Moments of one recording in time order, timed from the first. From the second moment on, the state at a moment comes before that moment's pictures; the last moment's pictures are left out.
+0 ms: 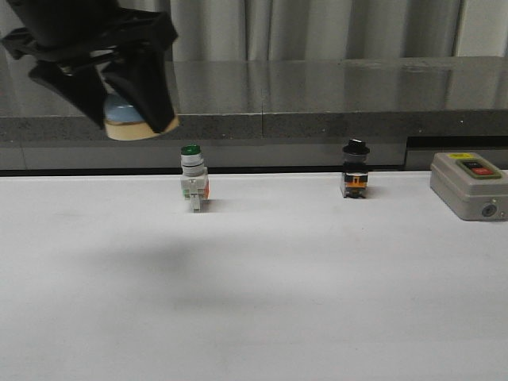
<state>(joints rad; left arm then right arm) -0.48 1.63 -1.31 -0.08 0.81 0.00 0.06 -0.01 0.03 0.03 0.02 0.13</state>
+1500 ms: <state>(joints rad) -0.80 1.96 -1.31 -0.08 0.57 0.00 0.06 -0.01 0.03 0.03 0.02 0.13</state>
